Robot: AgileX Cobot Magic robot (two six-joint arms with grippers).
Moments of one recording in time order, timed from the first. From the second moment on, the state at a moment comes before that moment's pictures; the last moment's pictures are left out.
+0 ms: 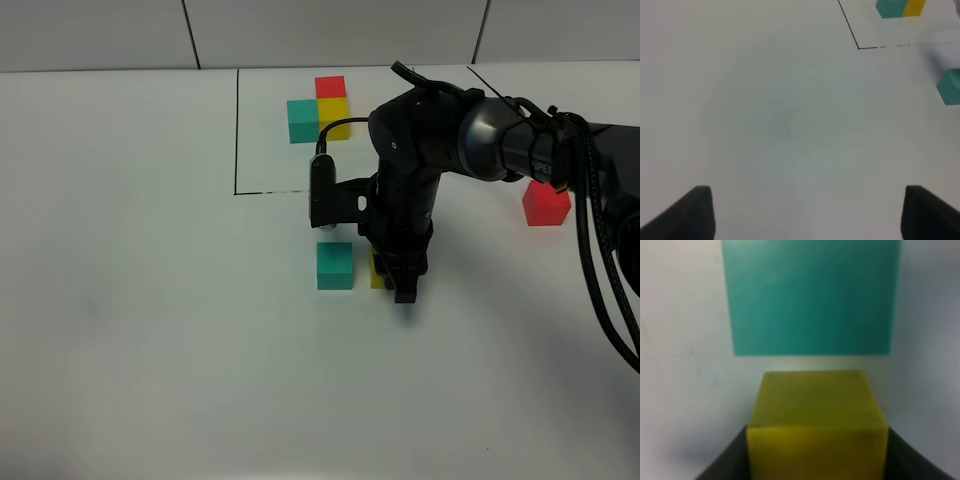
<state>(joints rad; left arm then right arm) -0.03 -0.01 -0.50 -0.08 1.04 0.04 0.58 2.21 -1.57 -0.01 0.95 -0.94</state>
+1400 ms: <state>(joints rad) -0.03 -0.01 -0.50 -0.08 1.04 0.04 0.59 2.21 -1.58 0.05 0.92 -0.98</state>
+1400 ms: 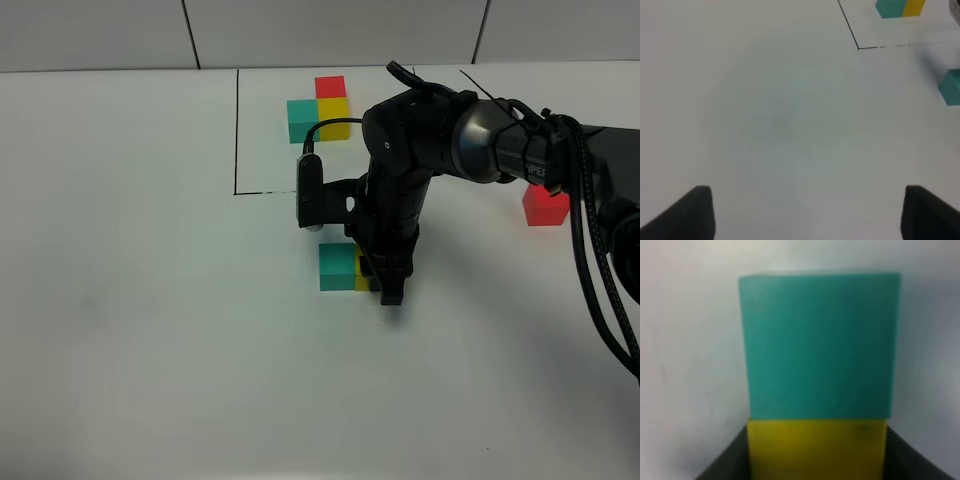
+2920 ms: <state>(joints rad) -0.03 -0.01 -0.50 -0.08 1.04 0.04 0.52 2.05 -1.57 -0.16 0.96 -0.52</state>
